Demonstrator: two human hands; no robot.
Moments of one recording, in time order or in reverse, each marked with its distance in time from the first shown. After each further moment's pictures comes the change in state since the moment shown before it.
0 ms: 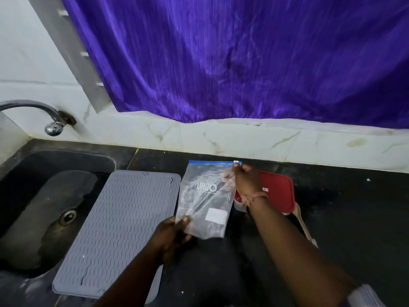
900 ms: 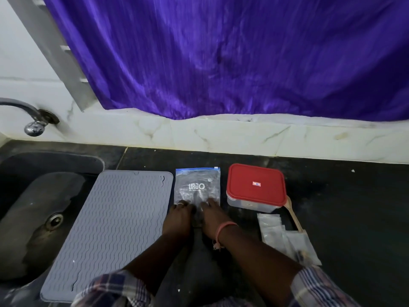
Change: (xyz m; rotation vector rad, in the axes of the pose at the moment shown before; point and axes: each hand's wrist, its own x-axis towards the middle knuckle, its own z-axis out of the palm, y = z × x) left_hand 0.062 -0.015 0.029 1.531 0.184 0.617; right_hand -0.056 0.087 0.052 -0.964 -0.516 -0.221
